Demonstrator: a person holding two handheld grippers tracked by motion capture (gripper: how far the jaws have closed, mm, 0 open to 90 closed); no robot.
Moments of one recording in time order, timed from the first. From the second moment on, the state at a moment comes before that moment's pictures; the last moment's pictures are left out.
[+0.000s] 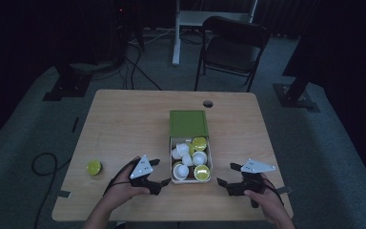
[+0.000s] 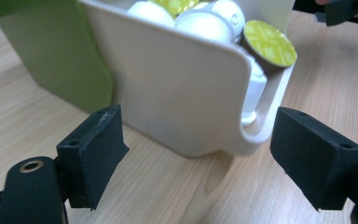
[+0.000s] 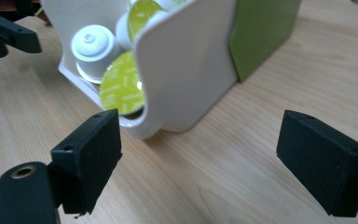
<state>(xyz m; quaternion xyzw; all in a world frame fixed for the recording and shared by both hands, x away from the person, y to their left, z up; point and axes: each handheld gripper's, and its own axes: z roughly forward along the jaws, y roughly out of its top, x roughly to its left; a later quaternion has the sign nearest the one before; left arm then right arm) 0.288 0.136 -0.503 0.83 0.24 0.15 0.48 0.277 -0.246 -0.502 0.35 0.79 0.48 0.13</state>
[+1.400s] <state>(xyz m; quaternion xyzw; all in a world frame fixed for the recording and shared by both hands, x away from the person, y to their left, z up) 0.314 0.122 -0.495 0.82 0.27 0.17 0.47 0.319 -0.224 -0.498 0.36 0.78 0.50 0.12</state>
